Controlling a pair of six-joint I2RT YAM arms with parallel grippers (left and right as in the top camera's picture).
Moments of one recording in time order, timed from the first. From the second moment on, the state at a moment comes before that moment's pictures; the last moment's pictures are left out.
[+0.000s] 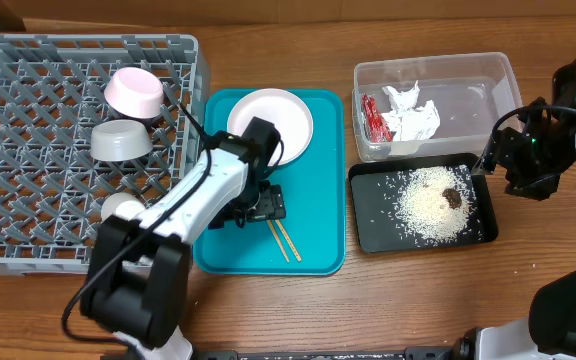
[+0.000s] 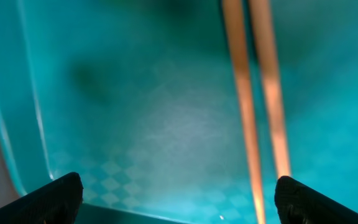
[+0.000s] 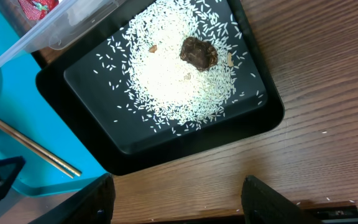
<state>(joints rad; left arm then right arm) -0.41 1.82 1.22 -1.05 -0.03 -0.60 -0.25 1.68 1.60 -1.53 -0.24 0.17</state>
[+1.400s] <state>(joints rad) -0.40 1.93 1.22 -1.03 0.00 -0.55 -0.25 1.68 1.60 -1.53 -0.24 0.17</state>
